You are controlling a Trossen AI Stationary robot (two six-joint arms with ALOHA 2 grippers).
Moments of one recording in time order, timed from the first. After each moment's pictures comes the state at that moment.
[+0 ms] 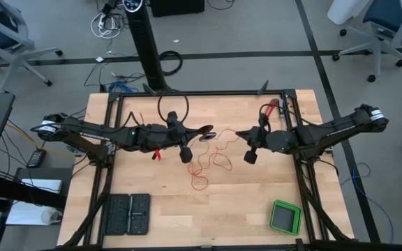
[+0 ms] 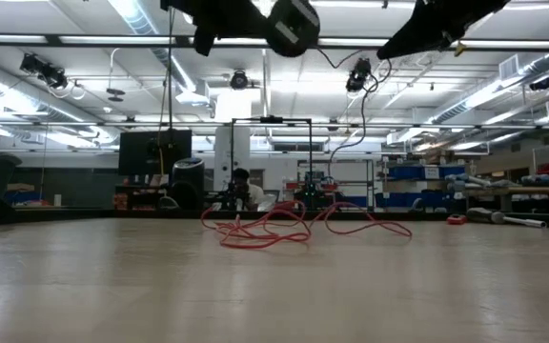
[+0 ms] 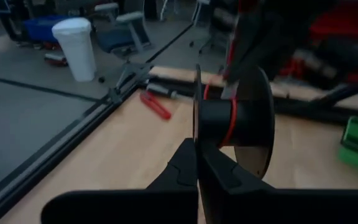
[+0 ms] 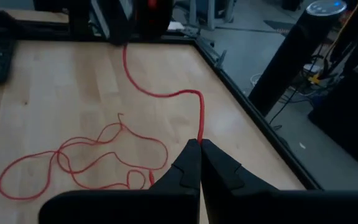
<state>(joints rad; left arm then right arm) -0.09 1.33 0.96 0.11 -0.45 -0.13 0.25 1.00 0.77 -0.25 0.69 0.09</state>
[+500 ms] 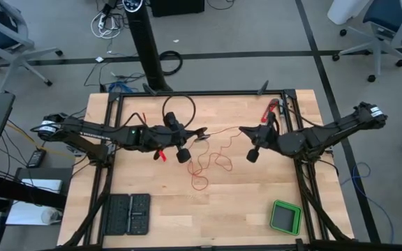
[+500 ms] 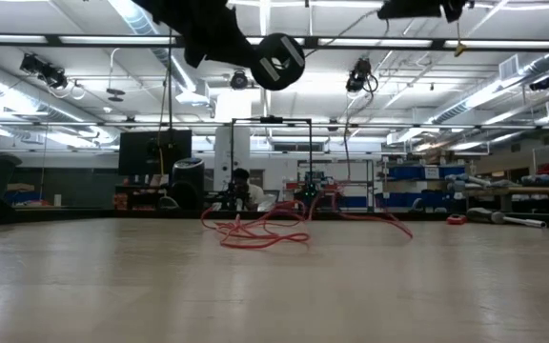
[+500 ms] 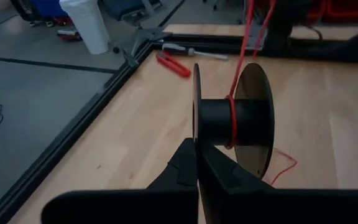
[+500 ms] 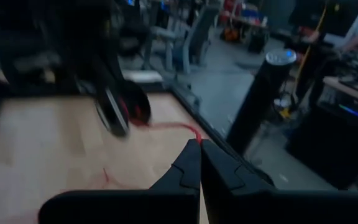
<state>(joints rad) -0.08 1.33 0.96 -0.08 -0.48 -0.09 0.35 0.97 0.77 -0.05 0.90 -0.01</state>
